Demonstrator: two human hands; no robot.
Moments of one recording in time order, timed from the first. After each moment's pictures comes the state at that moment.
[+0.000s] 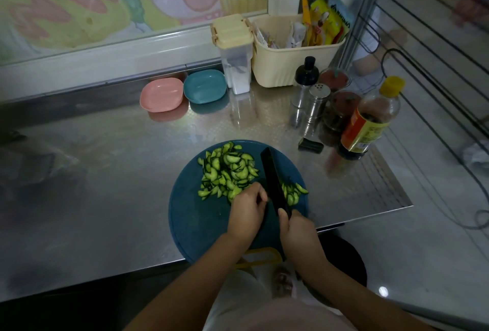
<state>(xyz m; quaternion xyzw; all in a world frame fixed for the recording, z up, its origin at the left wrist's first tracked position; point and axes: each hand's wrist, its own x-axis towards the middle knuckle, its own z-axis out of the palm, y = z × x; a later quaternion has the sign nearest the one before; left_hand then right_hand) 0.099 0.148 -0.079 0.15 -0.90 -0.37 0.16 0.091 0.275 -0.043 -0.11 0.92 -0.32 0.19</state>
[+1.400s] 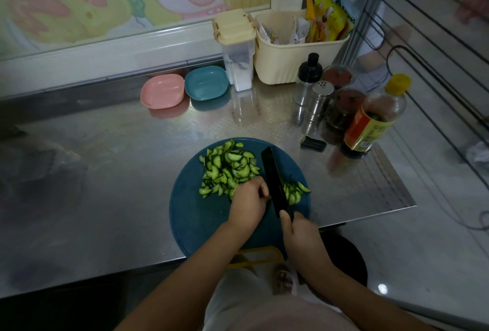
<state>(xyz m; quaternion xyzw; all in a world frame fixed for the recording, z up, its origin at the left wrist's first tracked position) 0.087 0.142 -0.062 0.16 -0.91 -0.38 0.06 0.094 0.283 -0.049 -0.12 0.90 -0.35 0.22</state>
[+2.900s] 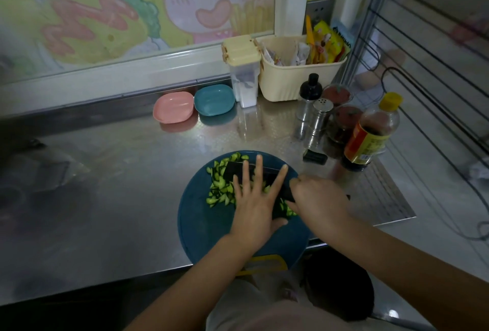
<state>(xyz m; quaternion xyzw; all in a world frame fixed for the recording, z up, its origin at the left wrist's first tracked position) 0.106 0.152 -0.019 0.07 -0.99 -0.11 0.06 0.038 0.273 0.043 -0.40 0.91 0.00 0.04</state>
